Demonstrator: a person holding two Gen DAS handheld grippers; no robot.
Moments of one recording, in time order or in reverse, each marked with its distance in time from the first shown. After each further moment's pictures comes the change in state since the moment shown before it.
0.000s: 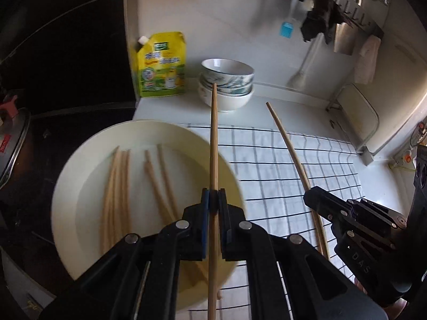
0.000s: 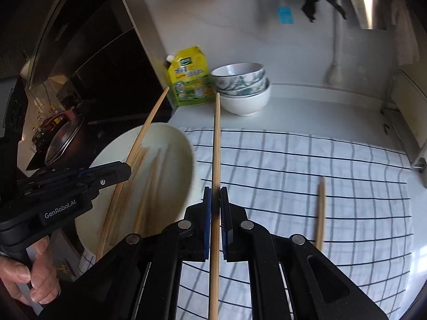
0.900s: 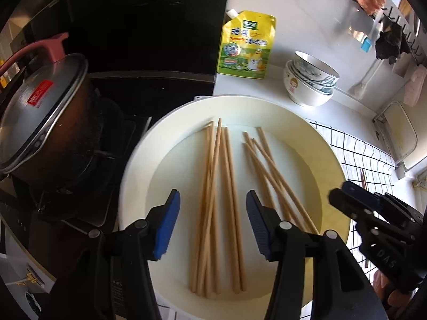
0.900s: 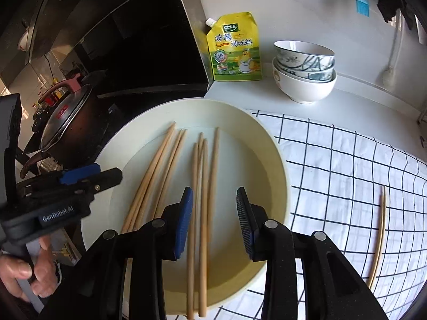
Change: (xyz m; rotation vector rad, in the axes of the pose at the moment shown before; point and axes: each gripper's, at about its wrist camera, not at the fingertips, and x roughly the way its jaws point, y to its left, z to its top) left arm 0.019 0.127 -0.017 -0.135 0.074 0.101; right arm 0.079 0.078 0.019 -0.052 0.124 0.003
